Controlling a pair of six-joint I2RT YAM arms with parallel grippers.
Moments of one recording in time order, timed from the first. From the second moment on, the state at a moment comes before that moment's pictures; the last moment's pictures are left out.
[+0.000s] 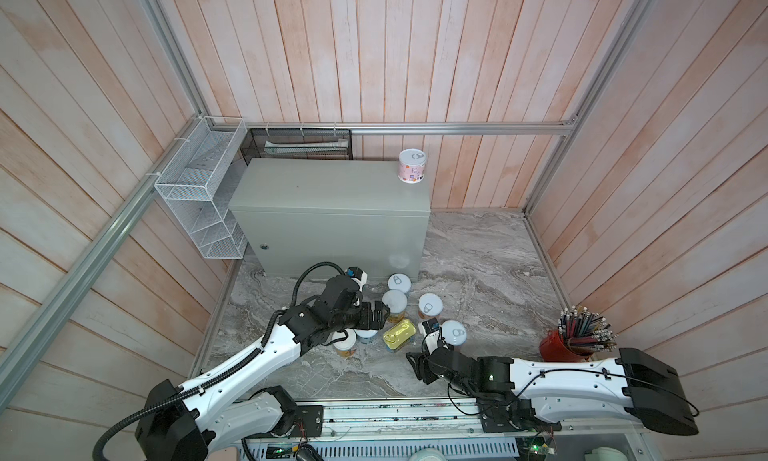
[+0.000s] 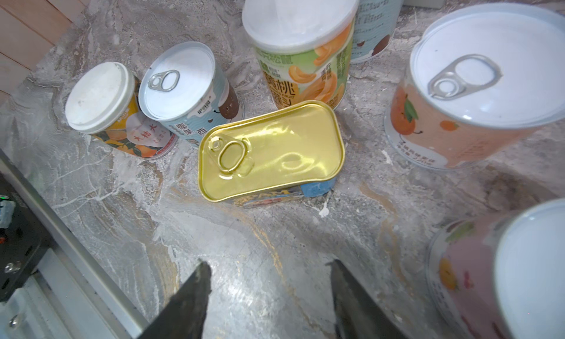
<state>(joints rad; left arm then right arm) -0.73 1.09 0.81 -0.47 0.12 -0.59 1.34 1.10 0.42 -0.08 0.41 0.73</state>
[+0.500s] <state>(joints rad) -0.72 0.99 0.81 -0.48 0.07 -0.59 1.24 1.28 0.54 -0.05 0.27 0.76</state>
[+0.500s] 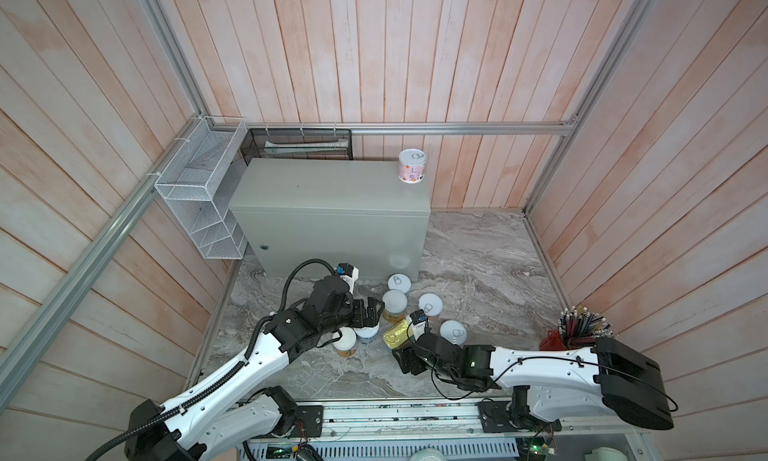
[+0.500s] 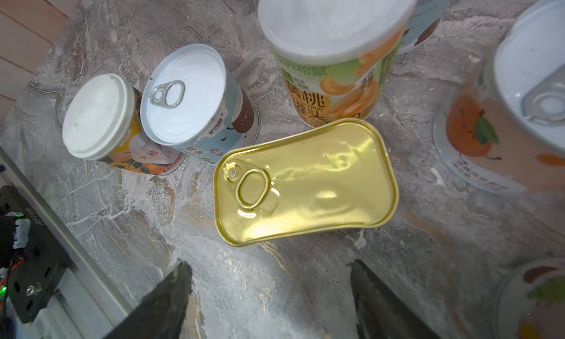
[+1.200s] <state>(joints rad) -0.70 0.90 0.78 -0.56 0.03 -0.57 1.15 1.48 0.72 -0.11 0.14 0.73</state>
